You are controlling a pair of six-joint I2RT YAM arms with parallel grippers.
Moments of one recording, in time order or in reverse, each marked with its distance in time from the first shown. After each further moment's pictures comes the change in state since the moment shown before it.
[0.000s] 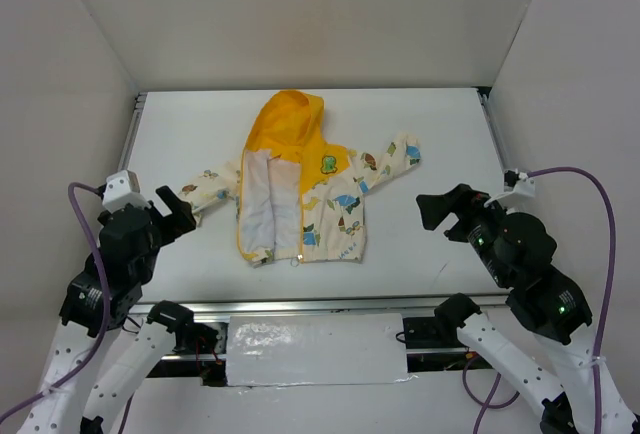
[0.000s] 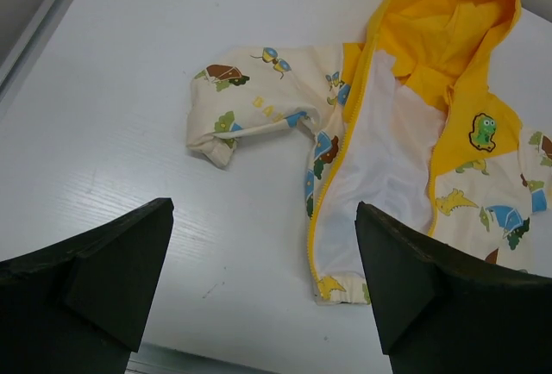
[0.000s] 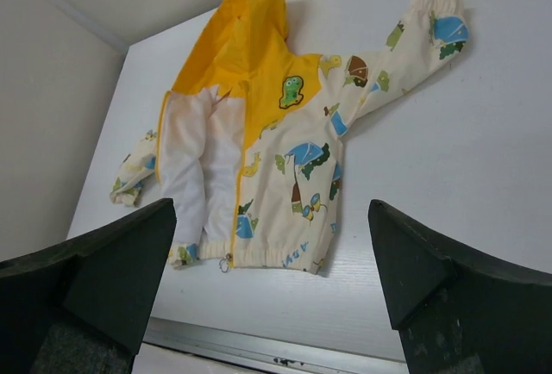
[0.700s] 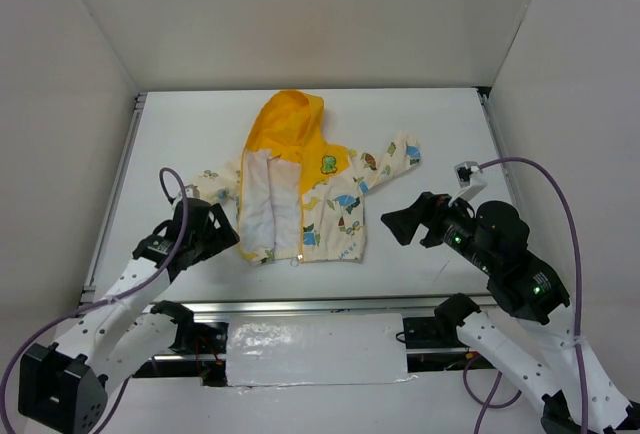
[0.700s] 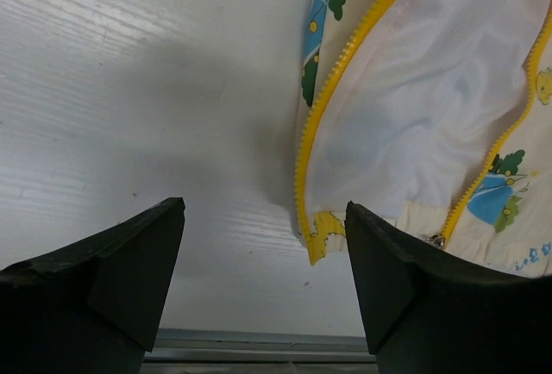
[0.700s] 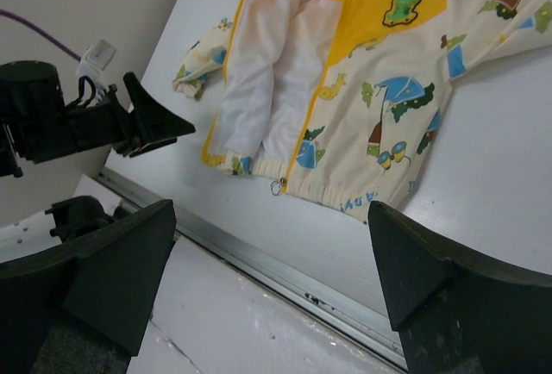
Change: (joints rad) left arm 0.000 0.356 -0.340 0.232 0.319 -0.247; right arm 0.000 0.057 -0.085 0.088 -0.365 -0.039
